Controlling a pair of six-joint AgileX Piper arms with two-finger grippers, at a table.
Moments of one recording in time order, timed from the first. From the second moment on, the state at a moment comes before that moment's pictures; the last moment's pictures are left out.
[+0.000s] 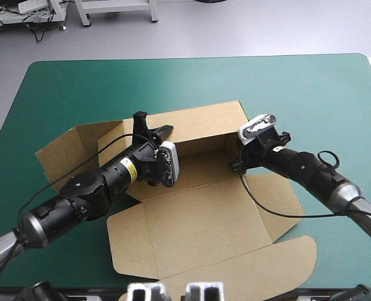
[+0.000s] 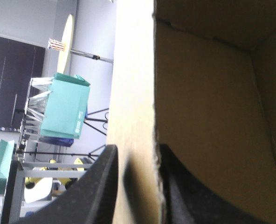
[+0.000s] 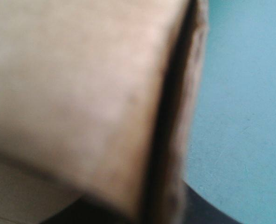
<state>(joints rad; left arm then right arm) -0.77 1.21 -0.84 1.27 0.11 -0.07 0.44 1.38 -0.80 0.90 0.14 -1.01</state>
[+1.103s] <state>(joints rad) -1.15 1.15 -1.11 0.95 0.57 -0.08 0.45 1.45 -0.82 0.88 0.09 -1.00</state>
